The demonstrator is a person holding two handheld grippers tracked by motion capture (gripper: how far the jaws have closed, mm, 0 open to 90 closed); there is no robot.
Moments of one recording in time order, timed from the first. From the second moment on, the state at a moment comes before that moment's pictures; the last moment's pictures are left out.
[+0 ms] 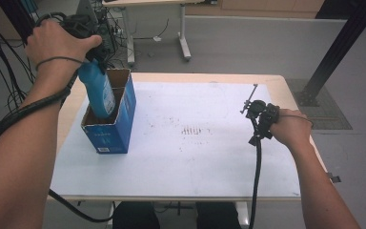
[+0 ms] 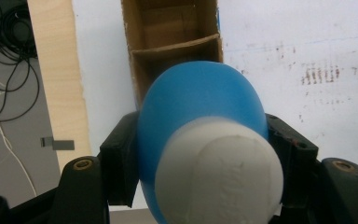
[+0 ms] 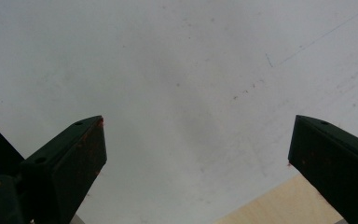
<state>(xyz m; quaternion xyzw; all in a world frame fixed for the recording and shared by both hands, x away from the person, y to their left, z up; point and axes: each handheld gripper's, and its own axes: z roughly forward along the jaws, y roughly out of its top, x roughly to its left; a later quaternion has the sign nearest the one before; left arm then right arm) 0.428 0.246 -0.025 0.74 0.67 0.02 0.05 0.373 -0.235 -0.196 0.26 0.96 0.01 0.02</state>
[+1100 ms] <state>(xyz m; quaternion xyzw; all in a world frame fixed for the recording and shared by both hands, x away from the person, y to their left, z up) 0.432 0.255 -0.115 0.74 0.67 -0.01 0.04 0.371 -0.234 -0.200 0.27 0.96 0.01 0.02</state>
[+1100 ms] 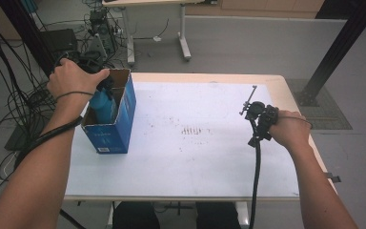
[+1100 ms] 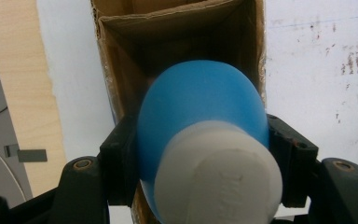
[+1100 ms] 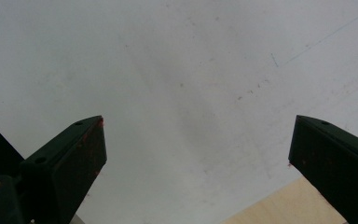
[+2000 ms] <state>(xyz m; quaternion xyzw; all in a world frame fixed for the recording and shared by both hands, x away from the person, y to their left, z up) 0.435 0.253 -0.149 0.74 0.67 -0.02 0.02 0.369 -0.235 -0.197 0.27 0.96 0.01 0.02</state>
